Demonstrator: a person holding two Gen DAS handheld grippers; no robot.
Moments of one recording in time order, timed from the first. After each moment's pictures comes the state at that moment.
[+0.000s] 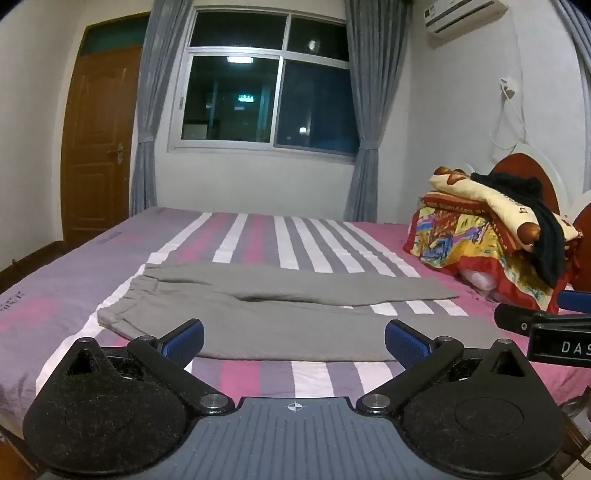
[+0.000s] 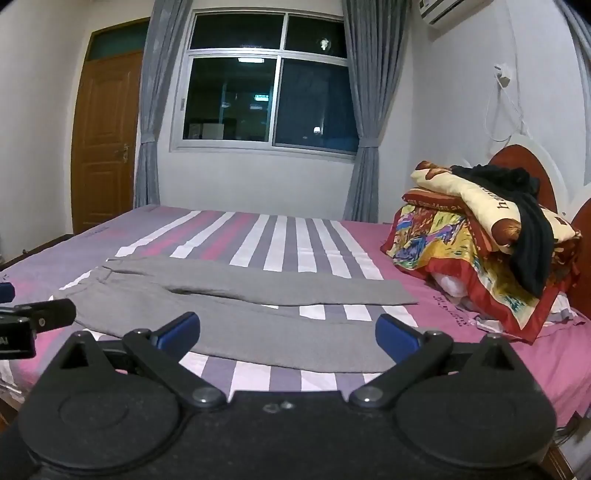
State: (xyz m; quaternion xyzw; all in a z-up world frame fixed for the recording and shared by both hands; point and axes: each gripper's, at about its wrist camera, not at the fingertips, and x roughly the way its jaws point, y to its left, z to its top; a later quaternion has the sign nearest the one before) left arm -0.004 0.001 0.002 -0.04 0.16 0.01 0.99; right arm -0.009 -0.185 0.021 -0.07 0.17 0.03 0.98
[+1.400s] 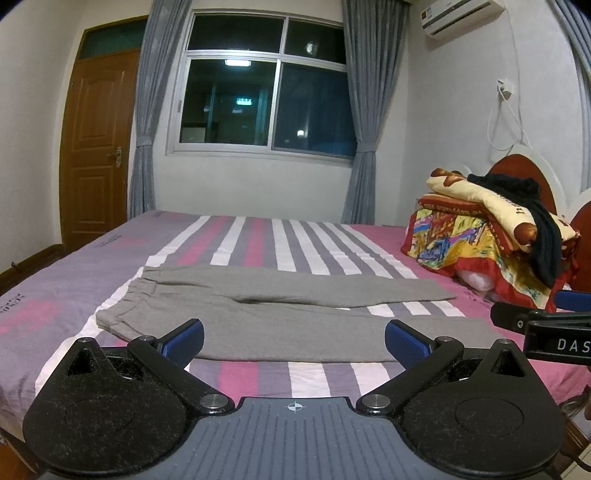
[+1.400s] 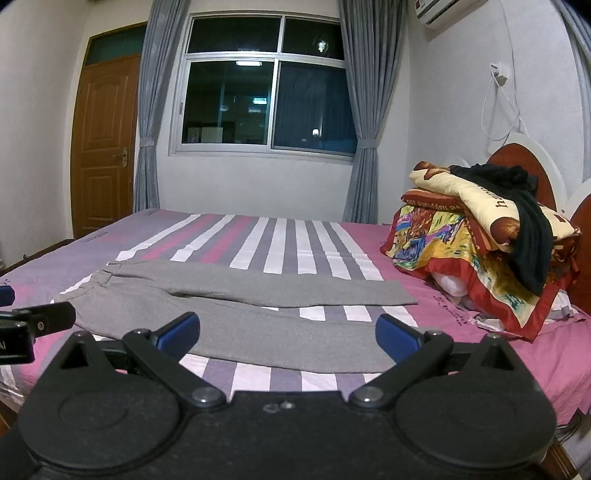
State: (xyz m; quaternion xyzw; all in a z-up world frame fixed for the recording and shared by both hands) left arm -0.007 0.001 0.008 -0.04 0.16 0.01 0.99; right arm -0.009 -0.185 0.023 -0.06 0.17 0.03 0.98
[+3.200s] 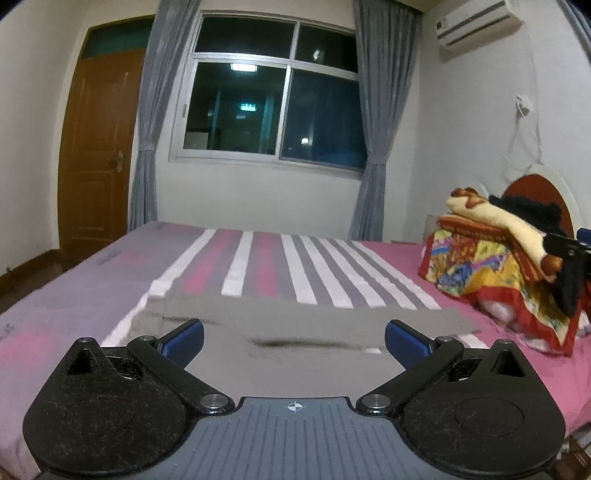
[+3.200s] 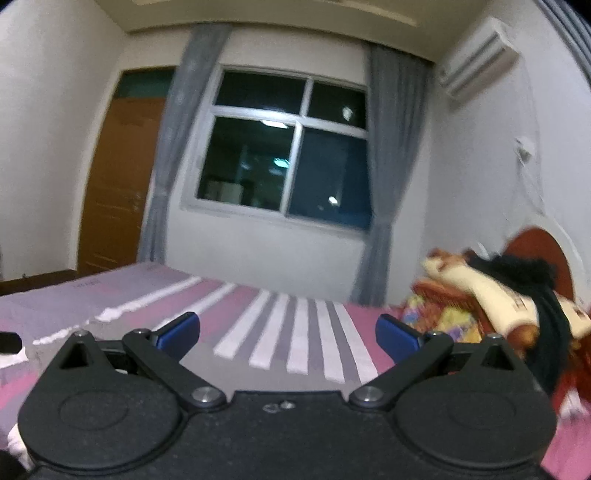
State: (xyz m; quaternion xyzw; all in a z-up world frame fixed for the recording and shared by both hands) left arm 0.095 0.071 0.047 -0.05 0.14 0.01 0.99; right arm 0.098 -0.213 0.091 -0.11 0.04 0.09 0.99
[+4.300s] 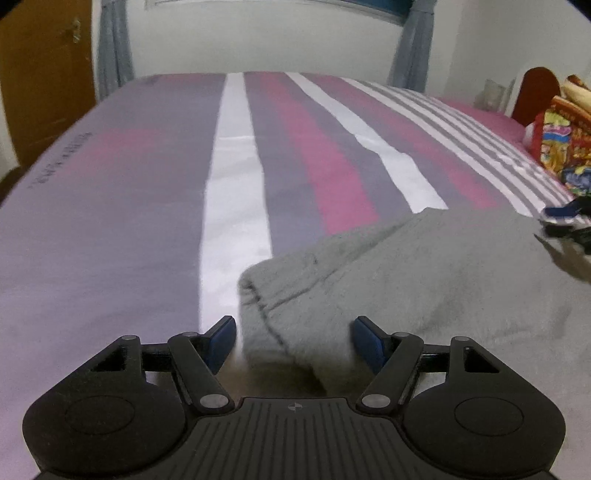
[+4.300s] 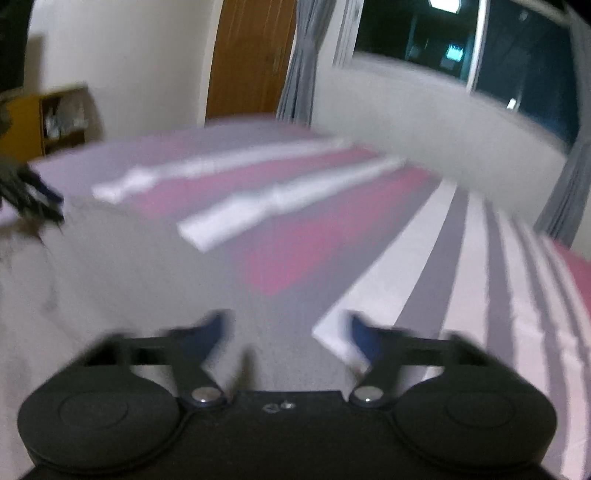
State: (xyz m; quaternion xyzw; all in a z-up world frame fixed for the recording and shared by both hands) left arm 0.559 0.369 -0.156 -0.03 0.39 -0.05 0.92; right arm 0.554 -0.054 -0.128 -0.21 0.31 0.30 0.88
